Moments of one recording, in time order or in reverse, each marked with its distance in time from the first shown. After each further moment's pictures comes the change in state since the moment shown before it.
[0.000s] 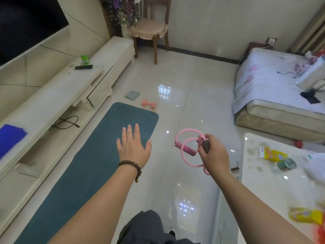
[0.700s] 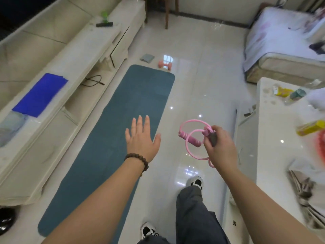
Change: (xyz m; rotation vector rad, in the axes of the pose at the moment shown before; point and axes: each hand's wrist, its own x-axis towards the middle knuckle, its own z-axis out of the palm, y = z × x) left_hand -0.310 -0.298 -0.021 0.013 -0.069 0.132; right_hand -0.425 -0.117 0.076 -0.019 0.036 0.029
